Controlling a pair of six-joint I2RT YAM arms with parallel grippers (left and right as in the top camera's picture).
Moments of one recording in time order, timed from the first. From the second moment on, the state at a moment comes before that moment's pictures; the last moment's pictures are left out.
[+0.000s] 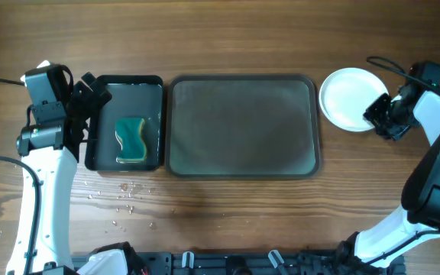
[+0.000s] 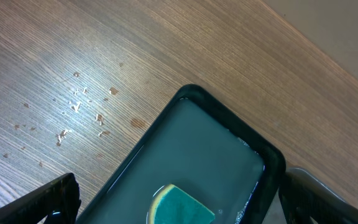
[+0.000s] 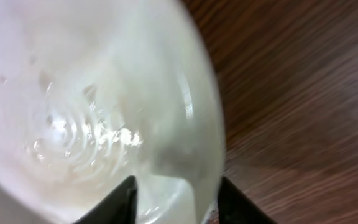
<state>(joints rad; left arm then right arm) 0.20 1.31 1.03 -0.53 -0.08 -0.47 -0.38 1.88 1.21 -0.73 -0.14 0.42</state>
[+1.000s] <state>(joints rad) 0.20 1.31 1.03 -0.53 -0.08 -0.47 0.30 1.88 1.21 -0.67 -0.10 0.31</state>
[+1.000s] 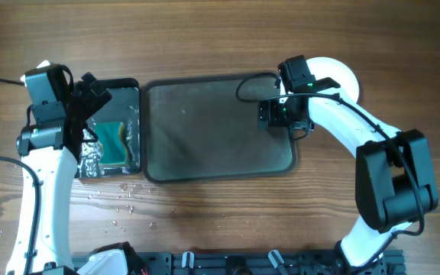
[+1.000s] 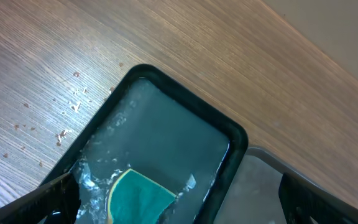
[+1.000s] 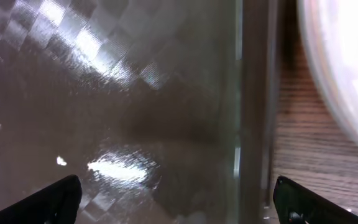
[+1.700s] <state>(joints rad) 0.20 1.31 1.03 -0.53 -0.08 -0.47 0.11 1.87 1.24 -0.74 -0.22 0.18</state>
